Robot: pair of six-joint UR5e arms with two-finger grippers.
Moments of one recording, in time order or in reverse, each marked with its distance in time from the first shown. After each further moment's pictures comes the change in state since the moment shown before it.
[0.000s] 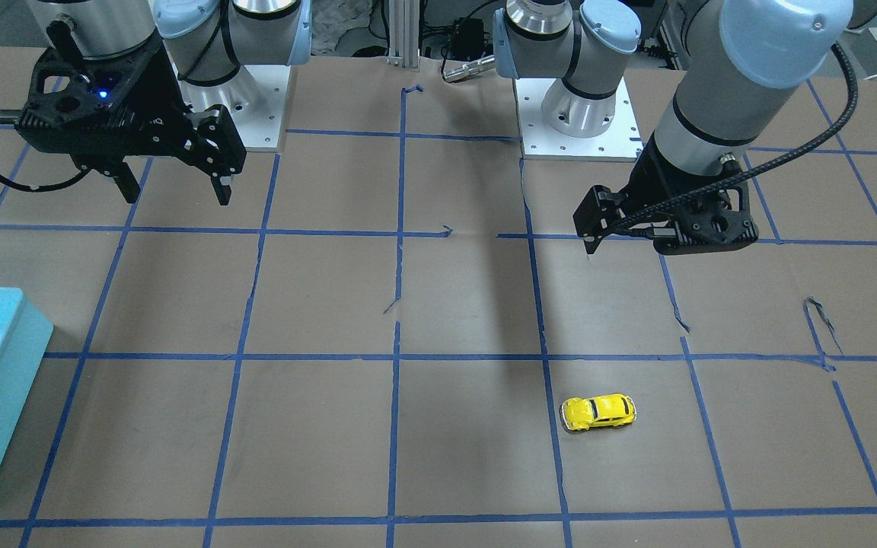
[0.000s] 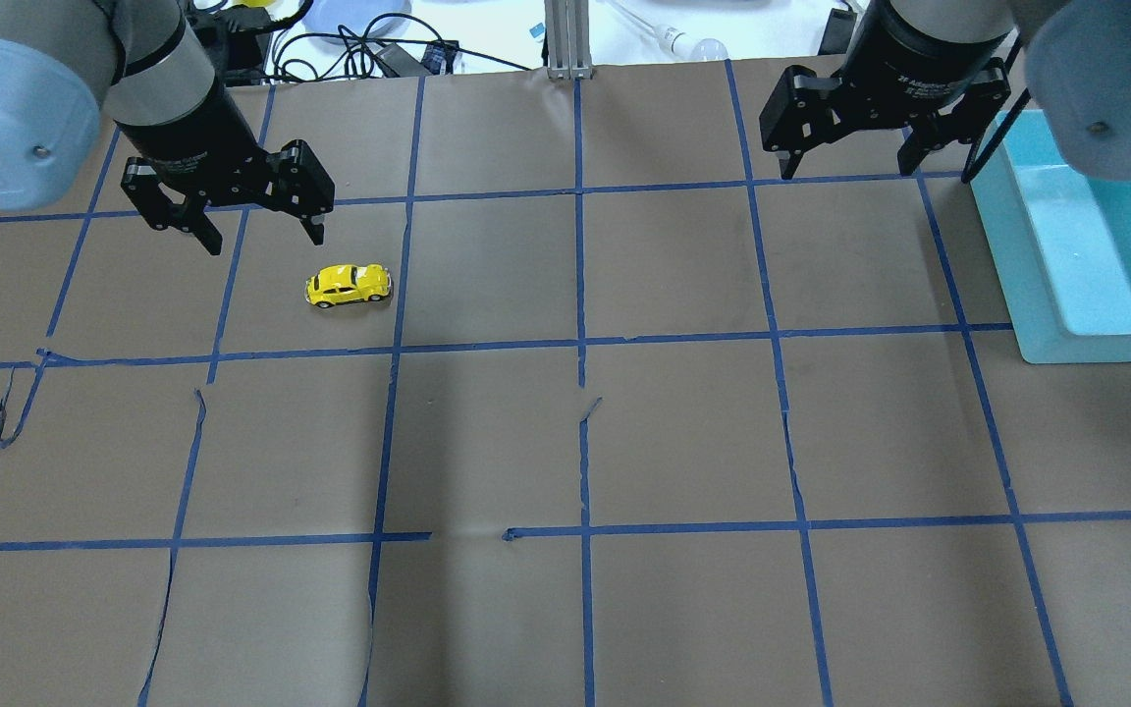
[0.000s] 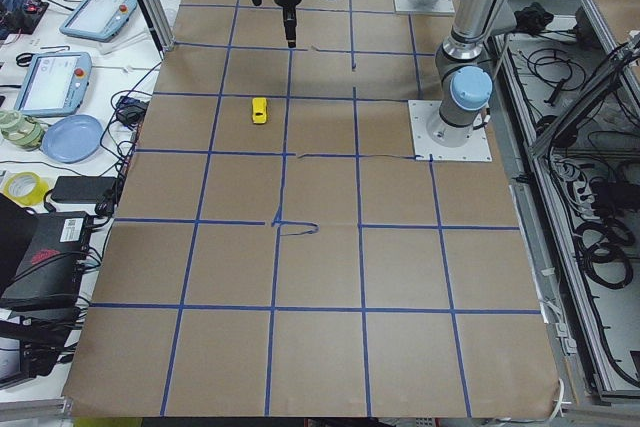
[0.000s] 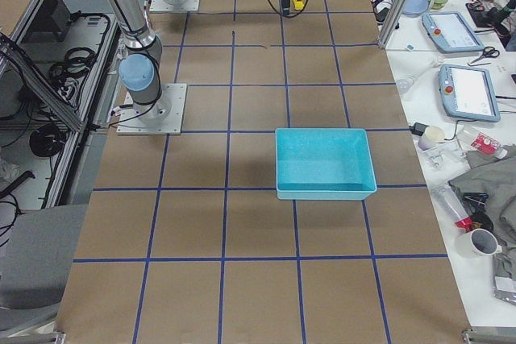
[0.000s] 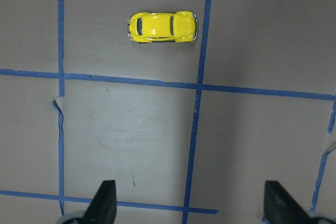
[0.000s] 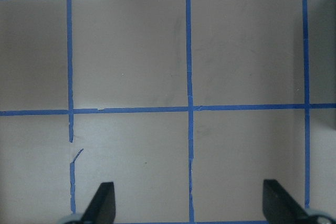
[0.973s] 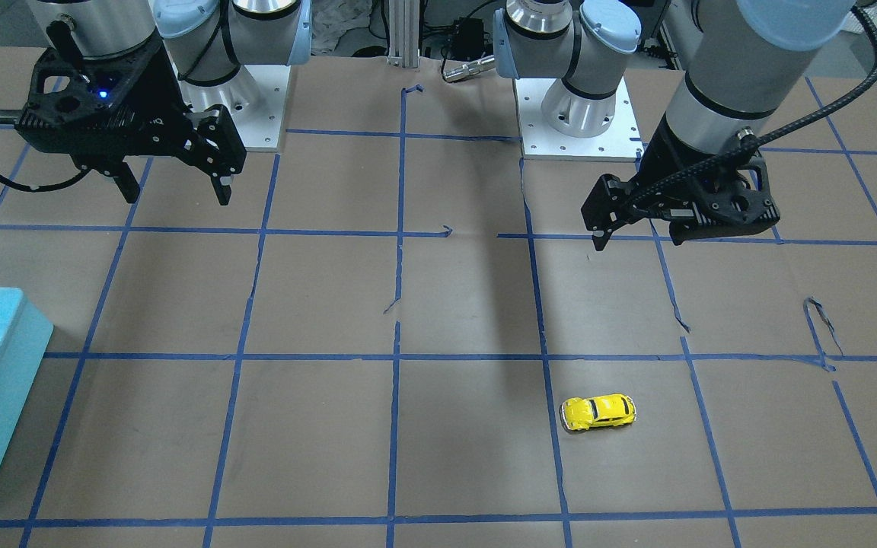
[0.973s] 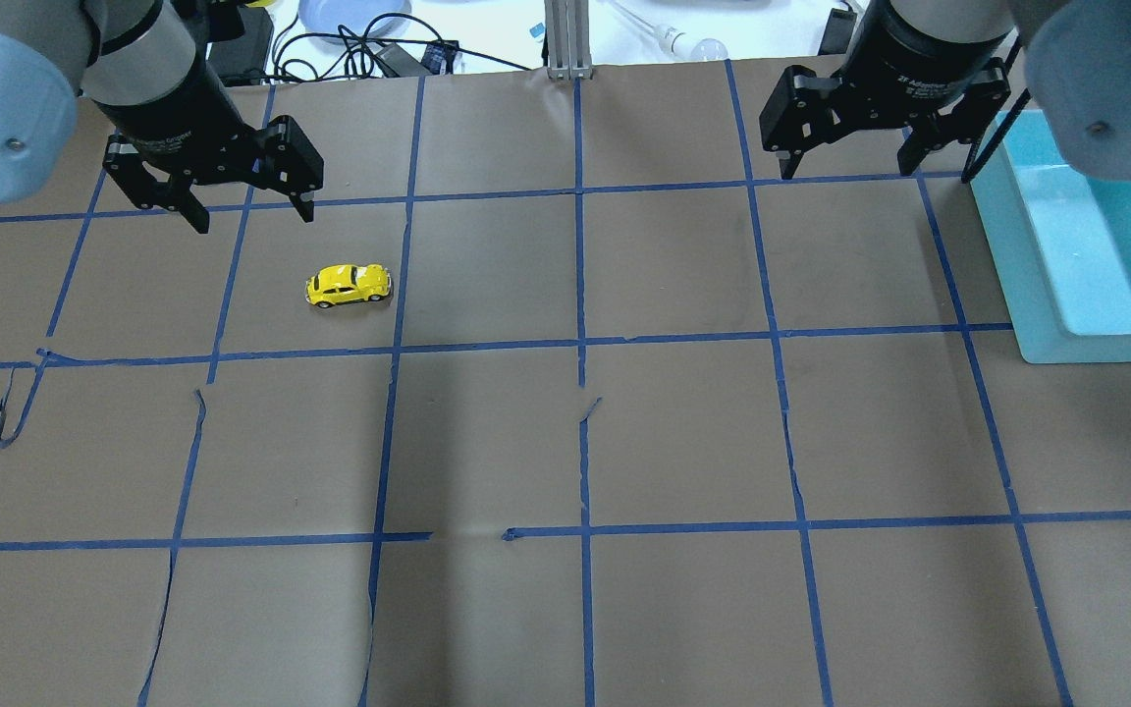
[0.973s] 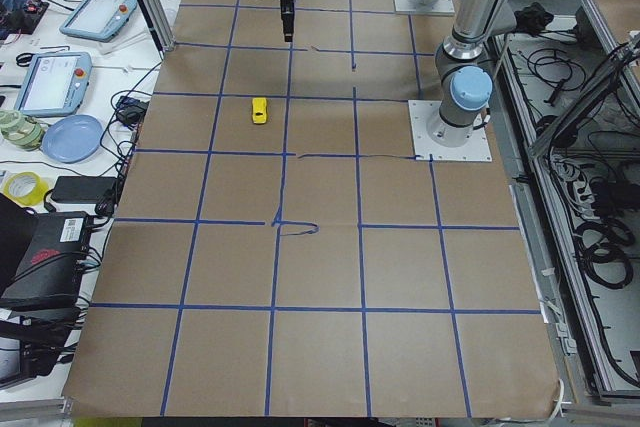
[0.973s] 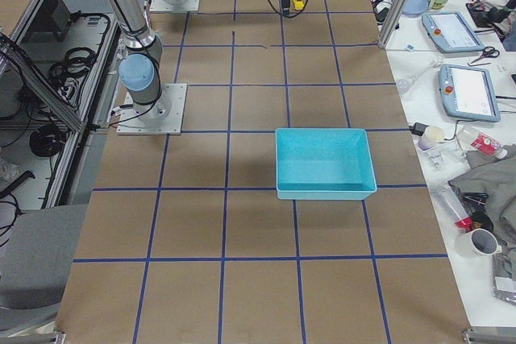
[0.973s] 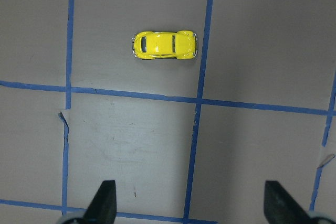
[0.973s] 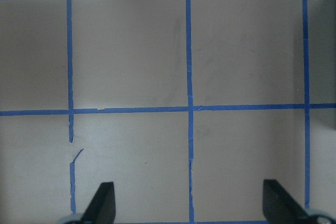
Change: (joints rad) left arm 0.001 0.024 0.014 0.024 -0.005 -0.009; right arm 0.000 0.000 0.000 0.000 0.000 0.000
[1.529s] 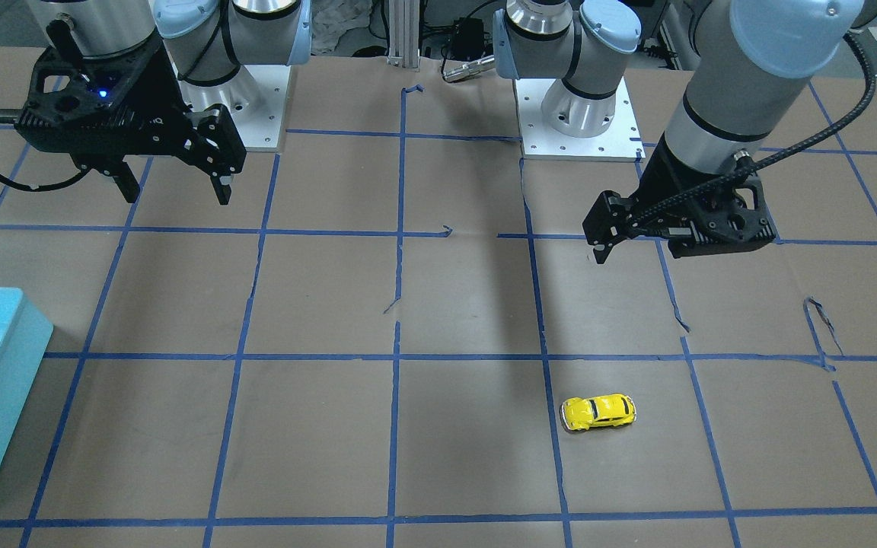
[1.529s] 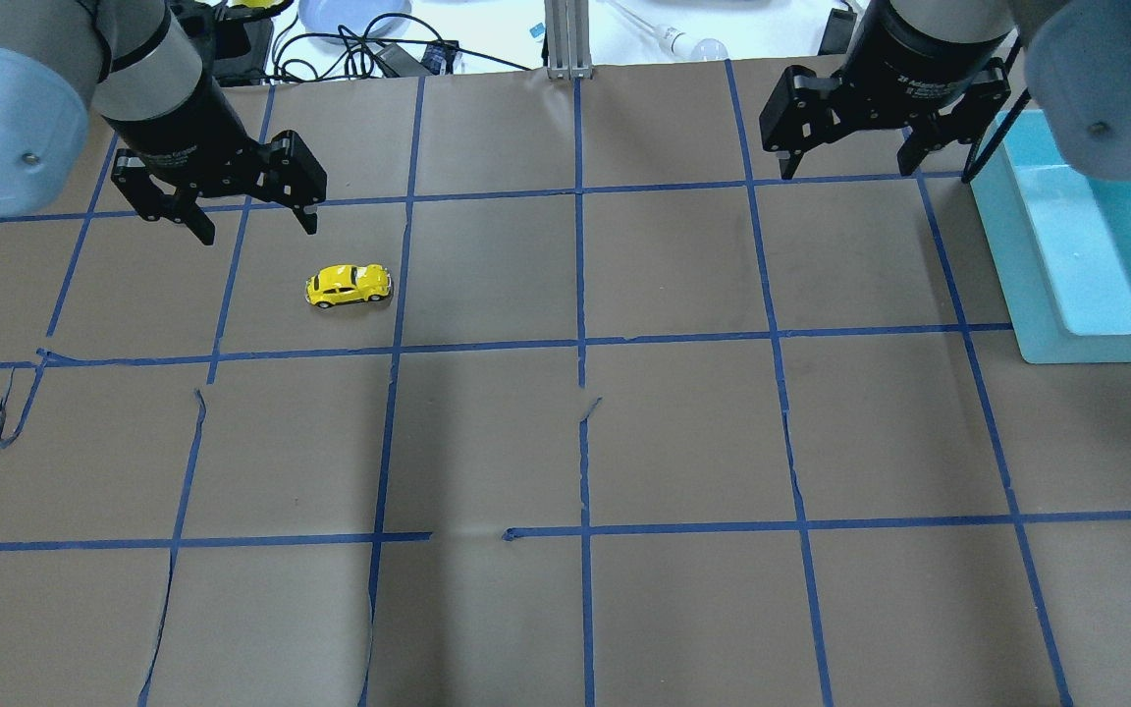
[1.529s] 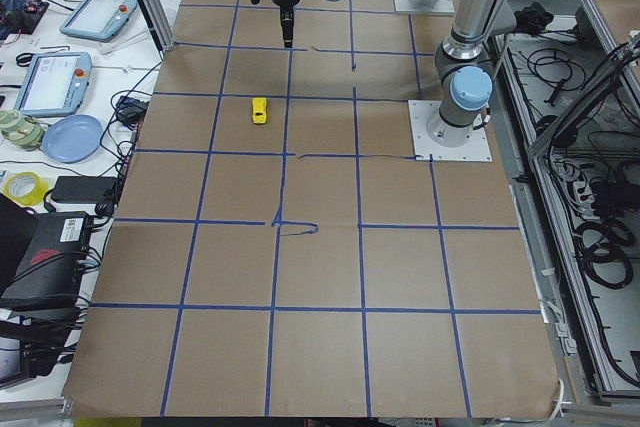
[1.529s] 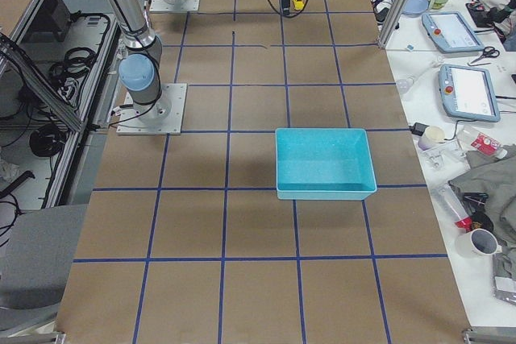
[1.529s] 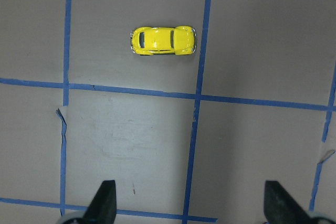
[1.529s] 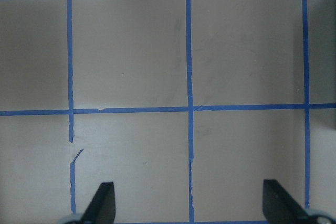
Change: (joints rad) left arm 0.020 -0.022 -0.042 0.099 0.004 -0.012; right arm 0.000 -0.001 0.000 0.000 0.000 0.000
